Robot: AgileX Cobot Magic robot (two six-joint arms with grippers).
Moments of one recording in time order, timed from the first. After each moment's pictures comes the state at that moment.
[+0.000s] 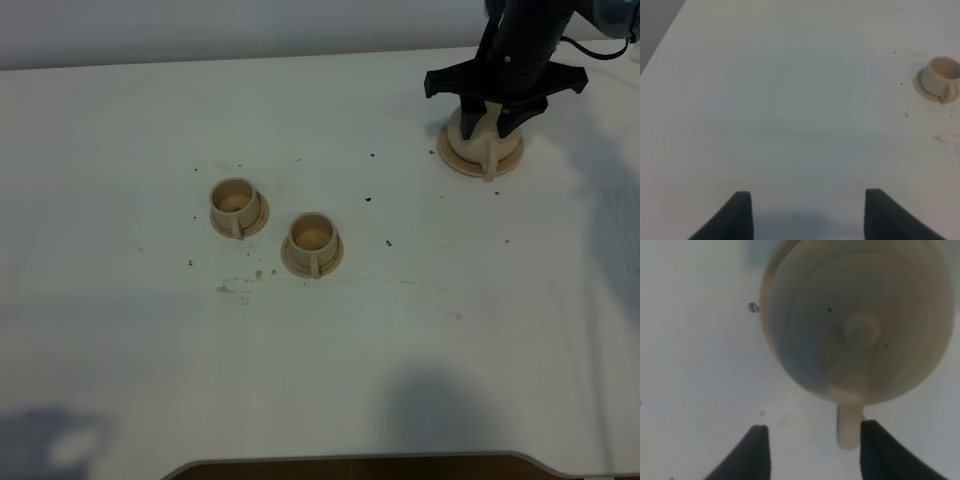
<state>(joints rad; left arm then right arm) -0.04 0.00 -0.50 0.16 1.05 -0.21 0.21 2.31 -2.06 0.08 1.21 0.18</state>
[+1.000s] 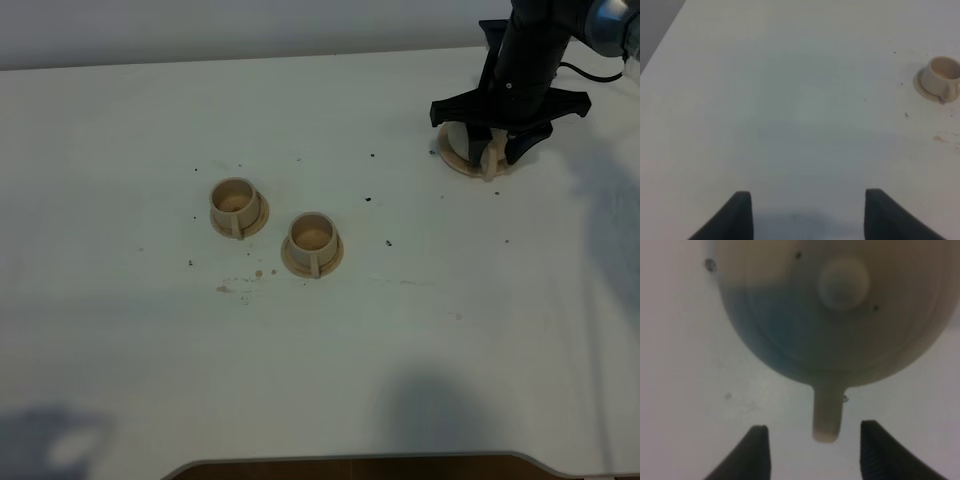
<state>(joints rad) -0.04 0.00 -0.50 0.16 1.05 -0.21 0.20 2.33 -1.98 0.05 1.22 0.17</state>
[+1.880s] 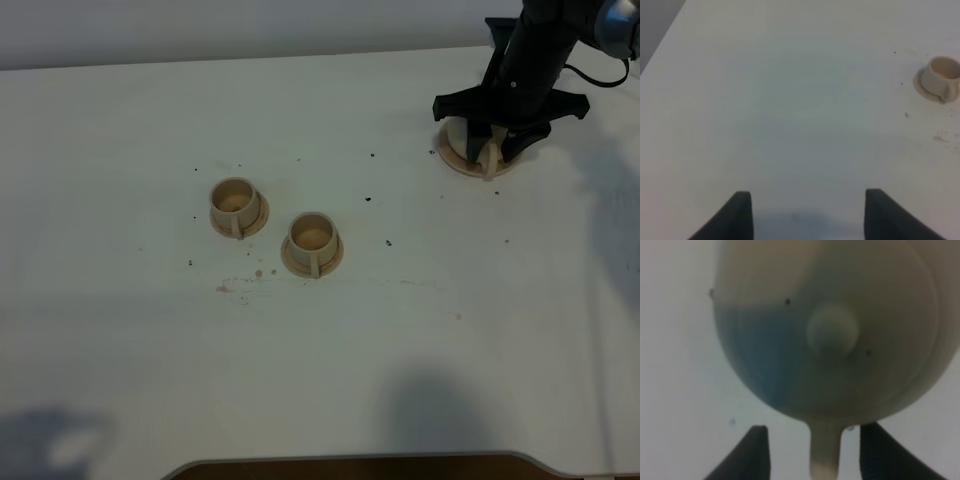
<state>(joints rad) -0.04 0.00 -0.50 0.16 1.05 -0.21 0.18 2.36 -1.99 0.11 1.16 0.14</state>
